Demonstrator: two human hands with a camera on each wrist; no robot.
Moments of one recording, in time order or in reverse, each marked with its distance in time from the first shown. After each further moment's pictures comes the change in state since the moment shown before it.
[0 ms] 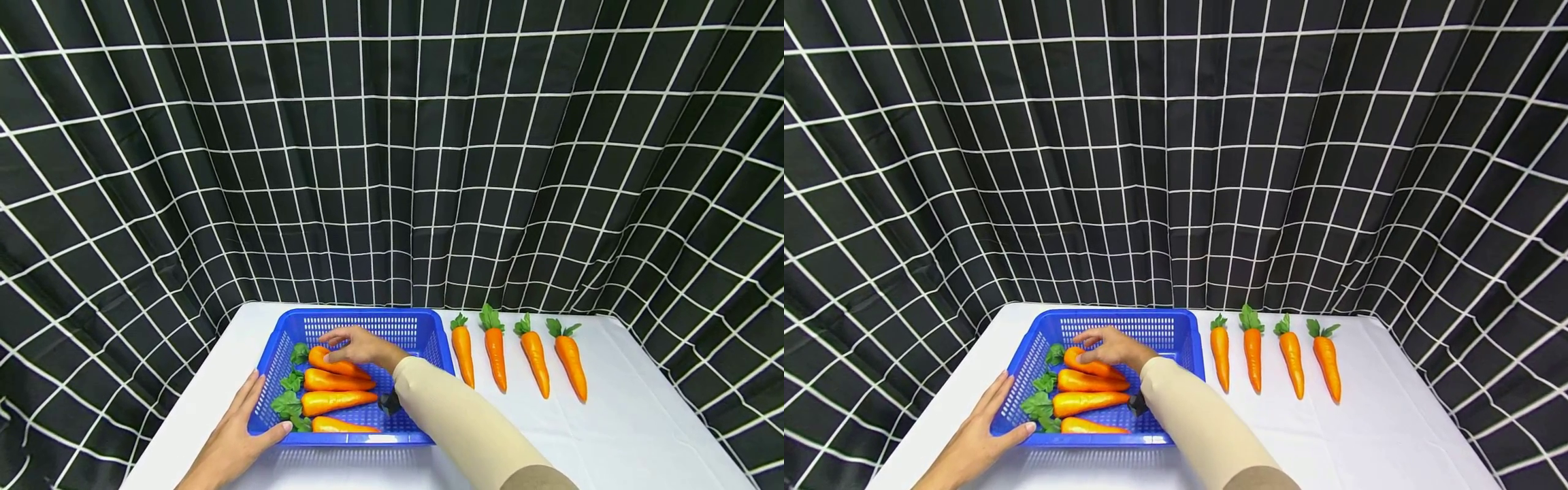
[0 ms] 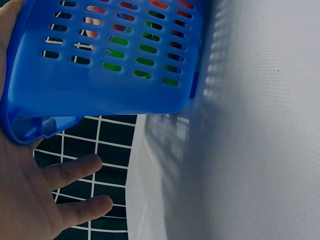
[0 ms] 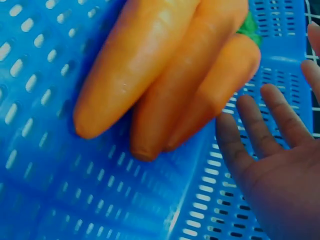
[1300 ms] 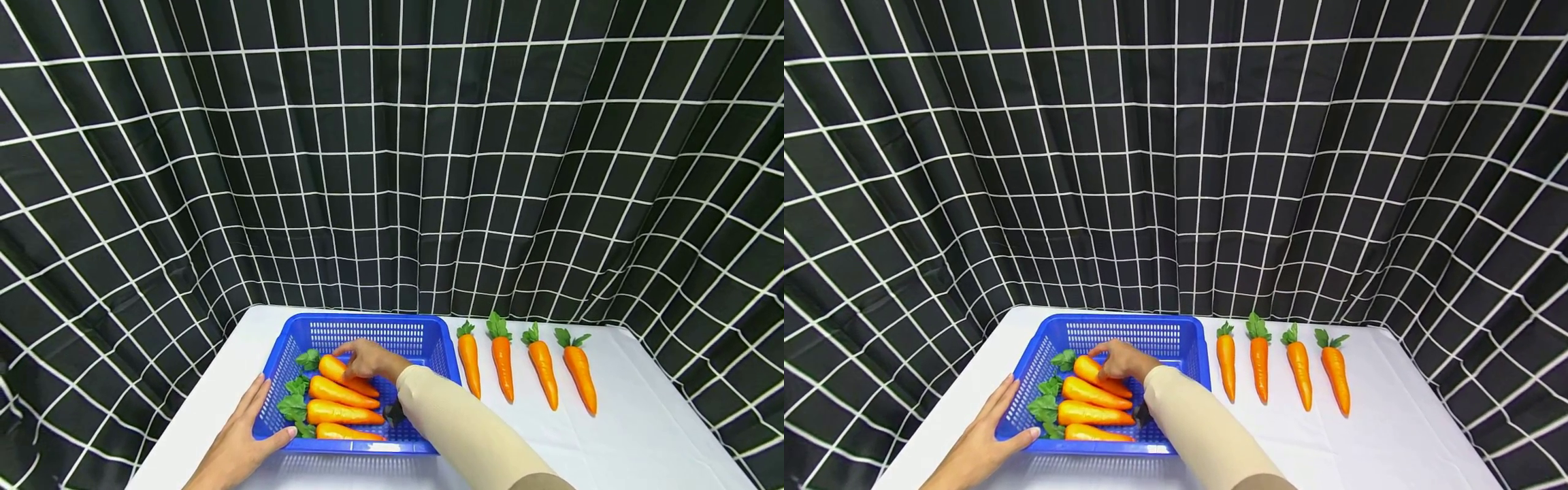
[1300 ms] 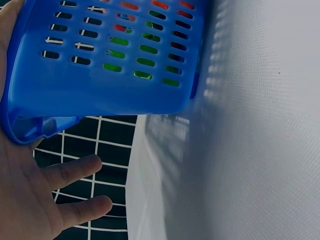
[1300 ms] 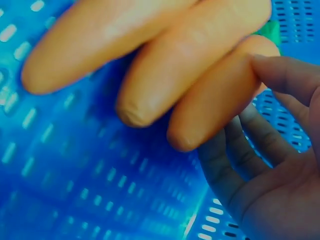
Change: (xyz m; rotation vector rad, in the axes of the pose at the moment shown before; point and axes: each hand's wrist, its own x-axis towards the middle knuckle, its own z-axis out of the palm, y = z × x) left_hand 0.001 0.000 0.002 -0.019 0.016 -0.032; right_hand 0.004 0.006 0.008 -0.245 0.029 0.077
